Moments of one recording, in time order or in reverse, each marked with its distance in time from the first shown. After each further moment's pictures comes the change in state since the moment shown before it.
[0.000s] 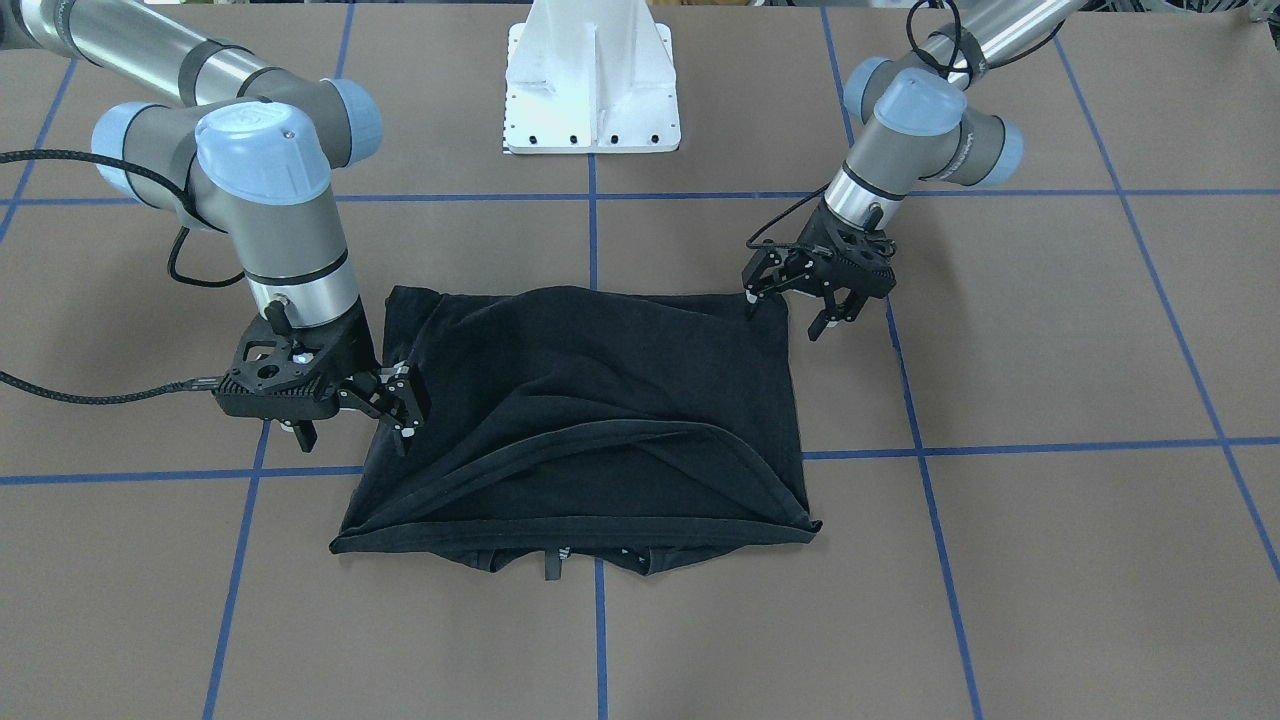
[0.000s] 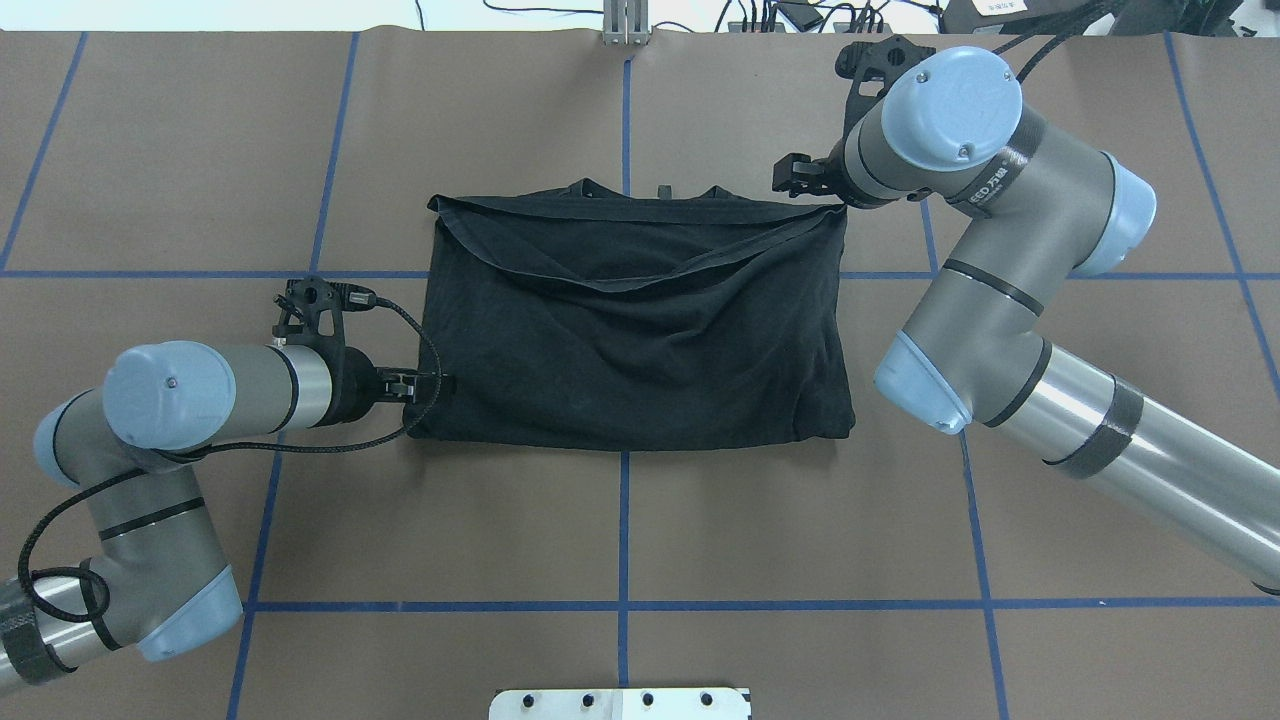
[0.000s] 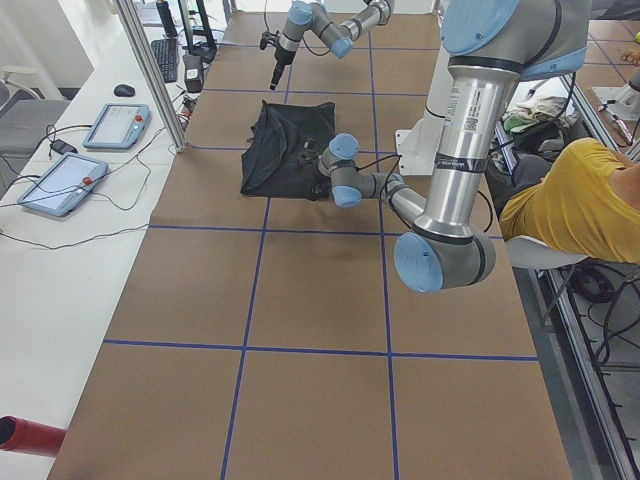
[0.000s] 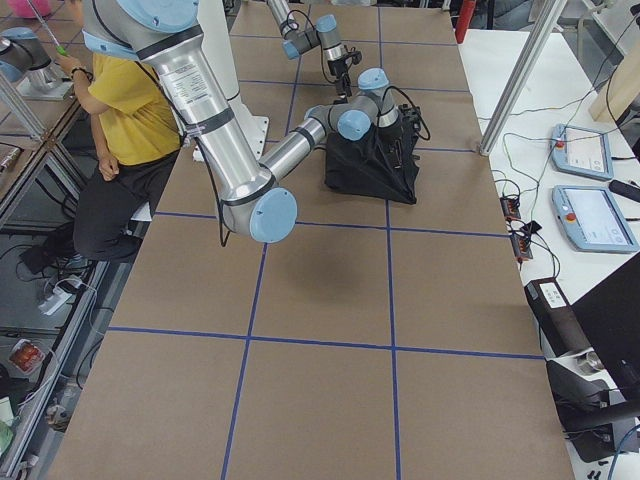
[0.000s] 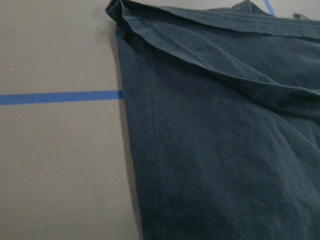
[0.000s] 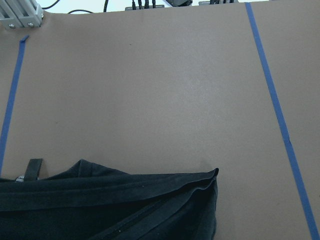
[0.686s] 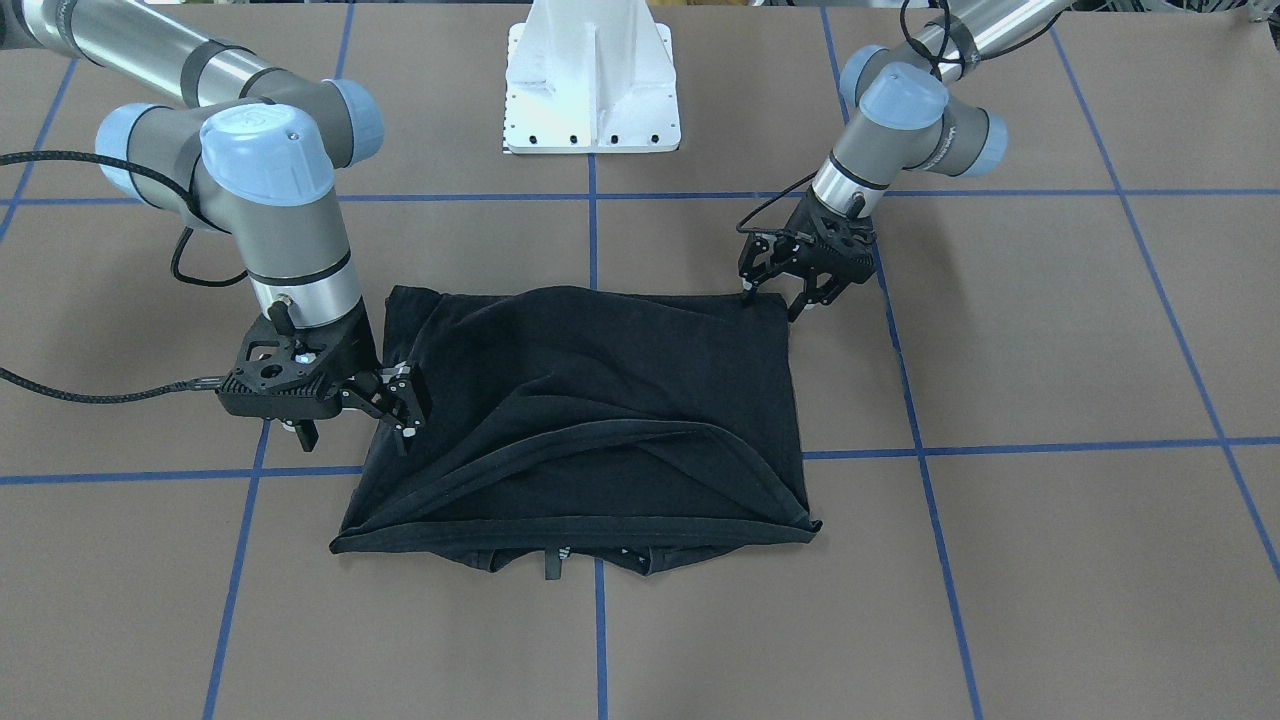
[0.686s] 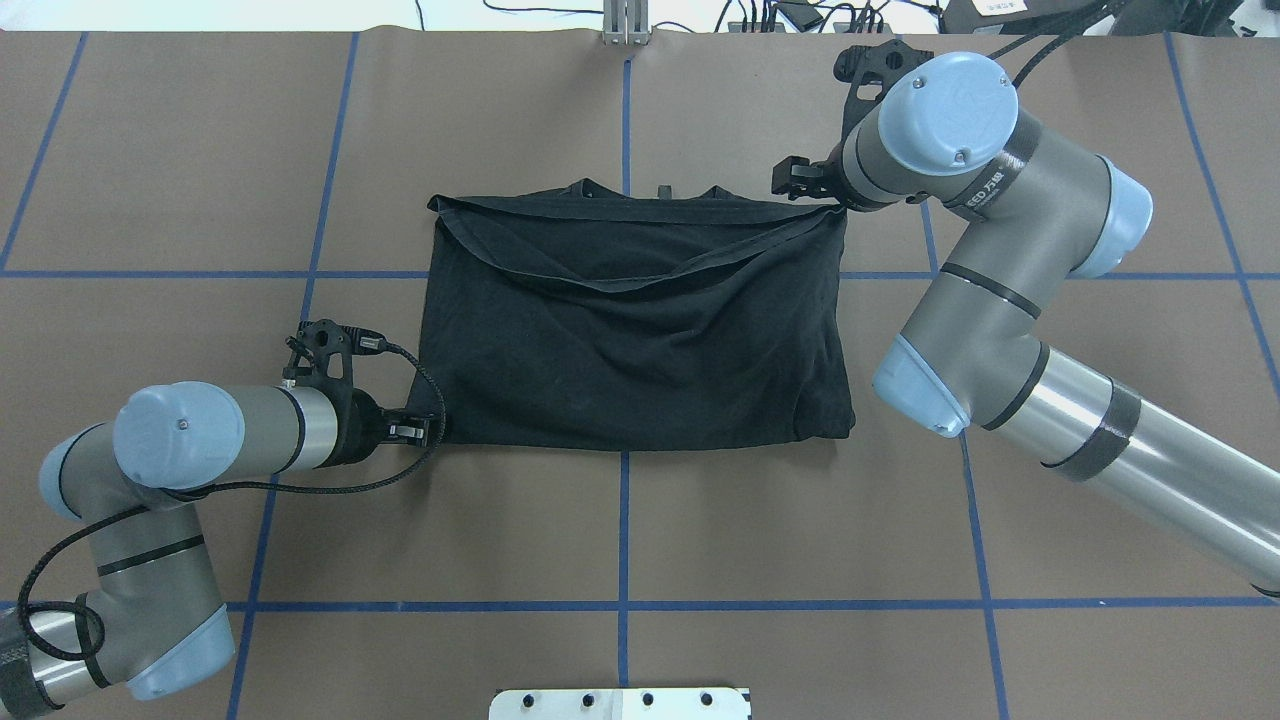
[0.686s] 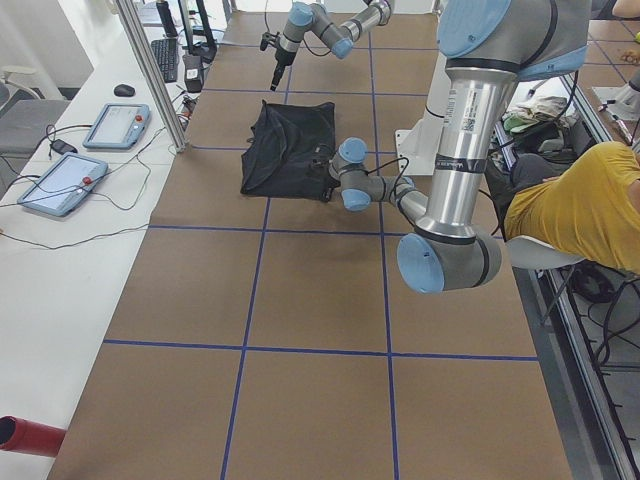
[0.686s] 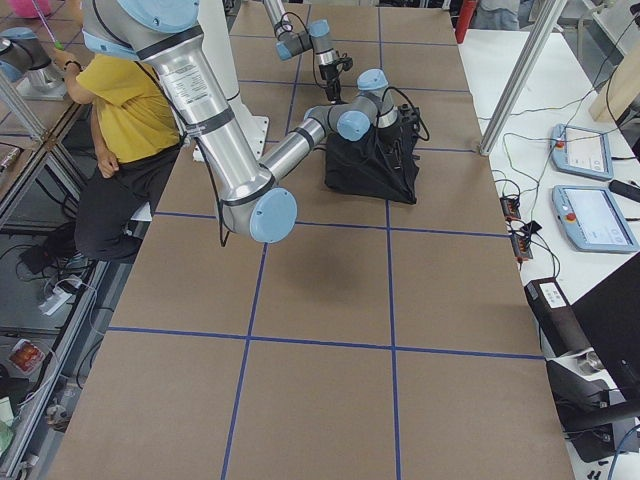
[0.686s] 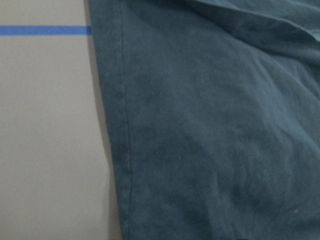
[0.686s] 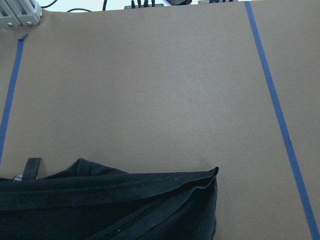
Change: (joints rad) left arm 0.049 0.030 -0.010 0.000 0.000 -0.002; right arm -0.005 0.000 -0.002 0.000 -0.006 0.003
